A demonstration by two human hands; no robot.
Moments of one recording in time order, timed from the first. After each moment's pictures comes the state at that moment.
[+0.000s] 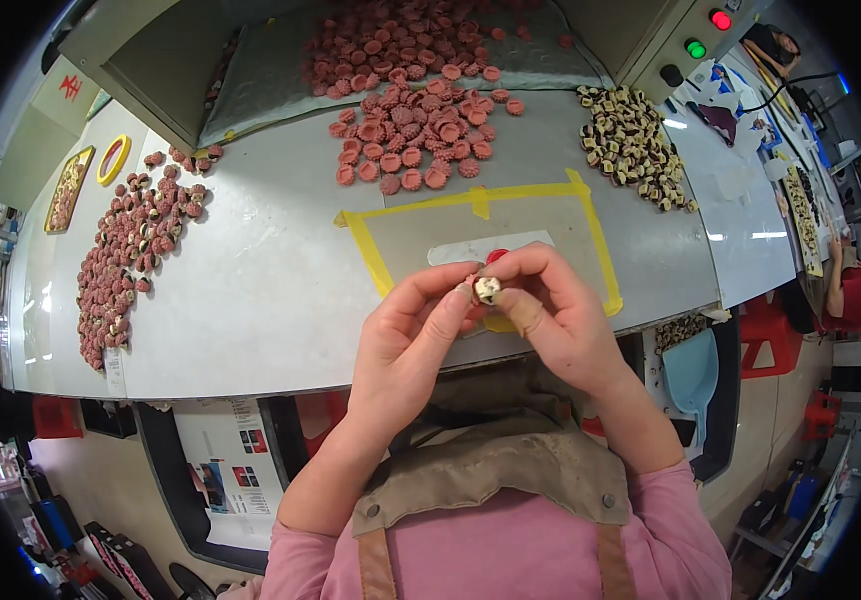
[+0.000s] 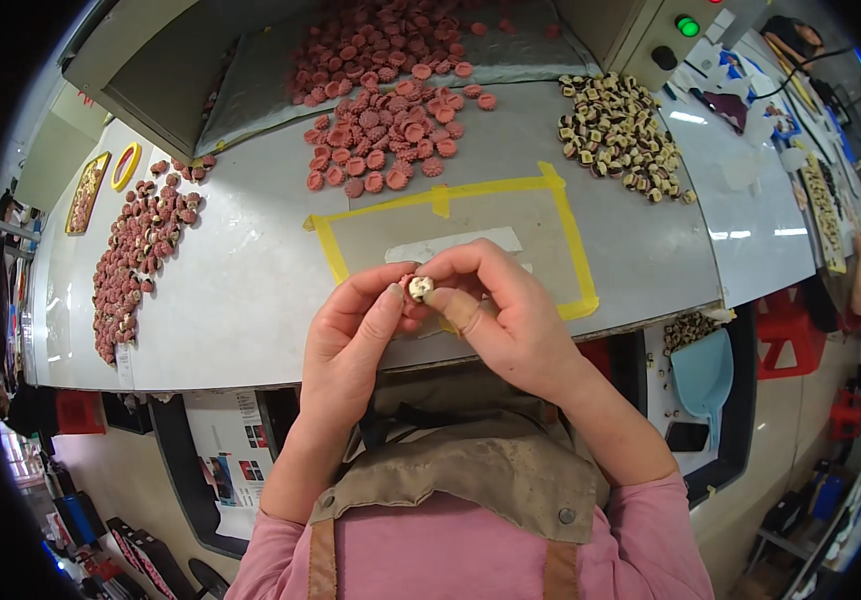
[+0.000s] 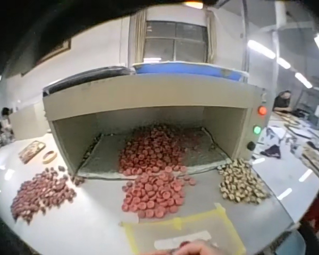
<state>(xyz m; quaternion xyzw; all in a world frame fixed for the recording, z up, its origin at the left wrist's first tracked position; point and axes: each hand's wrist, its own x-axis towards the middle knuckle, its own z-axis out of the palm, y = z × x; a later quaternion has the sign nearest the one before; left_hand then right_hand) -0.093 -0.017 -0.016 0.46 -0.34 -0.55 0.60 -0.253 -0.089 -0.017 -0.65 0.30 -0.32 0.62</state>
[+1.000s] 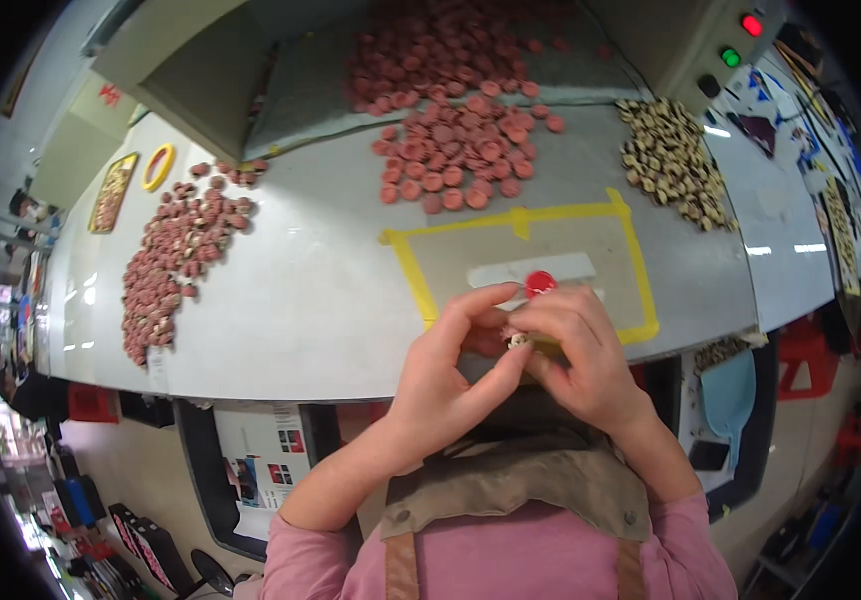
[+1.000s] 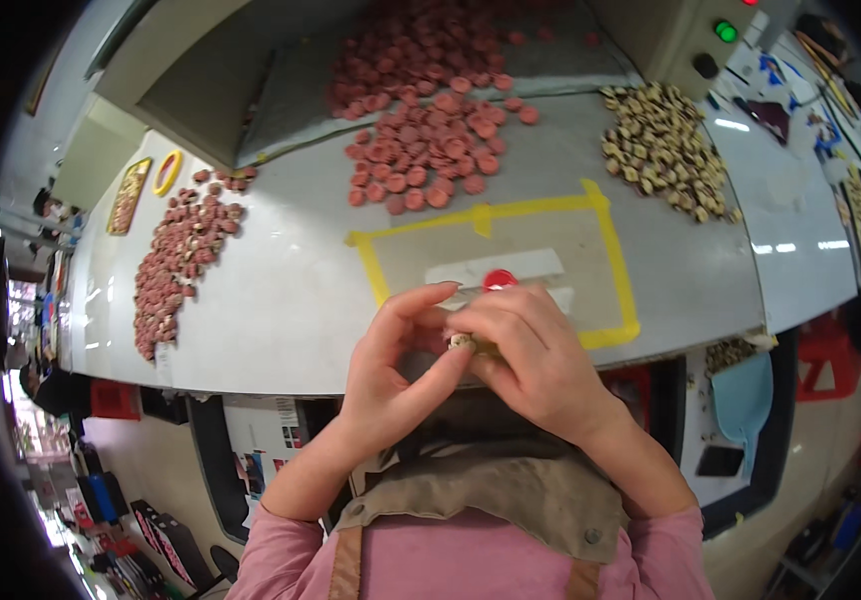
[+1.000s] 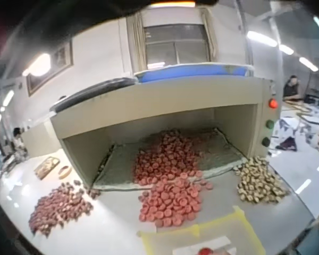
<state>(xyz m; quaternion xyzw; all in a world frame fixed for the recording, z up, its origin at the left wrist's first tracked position) -0.090 -0.017 -0.019 0.52 -0.50 -0.41 0.56 -0.254 -0.091 -0.033 -0.86 0.17 -0.41 0.27</state>
